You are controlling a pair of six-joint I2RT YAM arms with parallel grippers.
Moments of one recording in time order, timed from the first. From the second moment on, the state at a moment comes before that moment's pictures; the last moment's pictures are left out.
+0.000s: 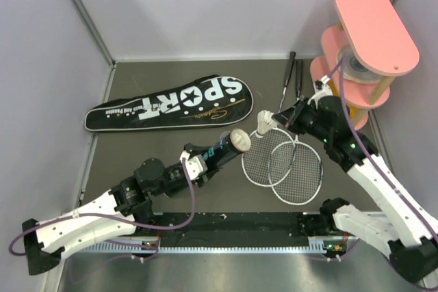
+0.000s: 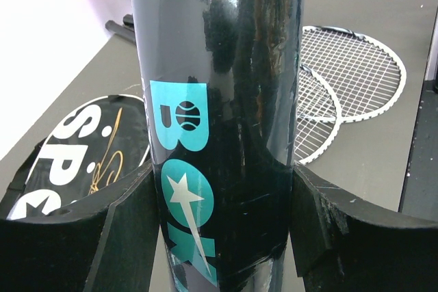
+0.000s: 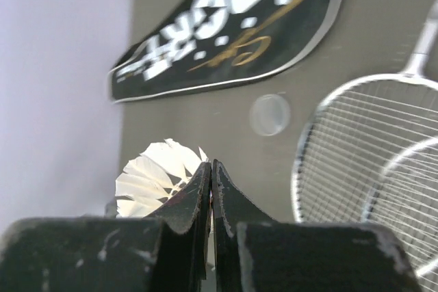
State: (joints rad) left arm -1.05 0.52 0.43 0.05 0.03 0.29; right arm 0.44 0.95 0.95 -0.43 -0.06 0.83
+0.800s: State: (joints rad) left arm -1.05 0.57 0.43 0.05 0.02 0.30; right arm 0.70 0.75 0.94 -0.24 -0.15 0.86
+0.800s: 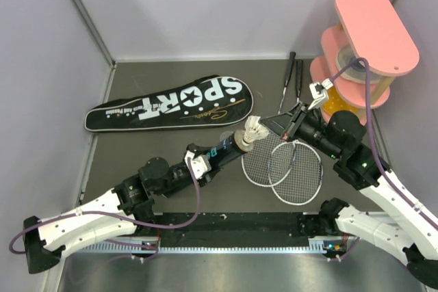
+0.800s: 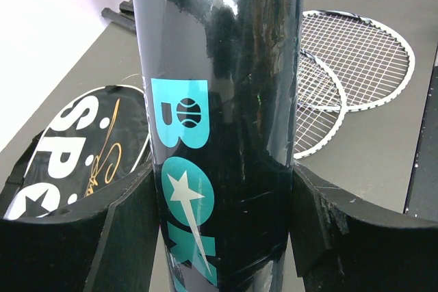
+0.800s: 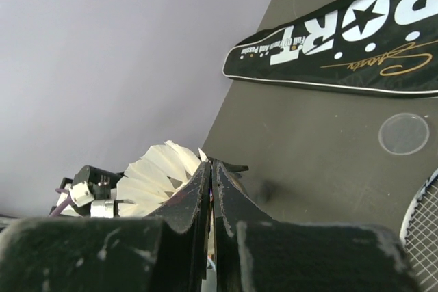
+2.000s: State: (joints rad) left arm -1.05 0.56 0.43 0.02 -0.01 0.30; right arm 0.84 1.08 0.97 -0.26 -0.22 0.72
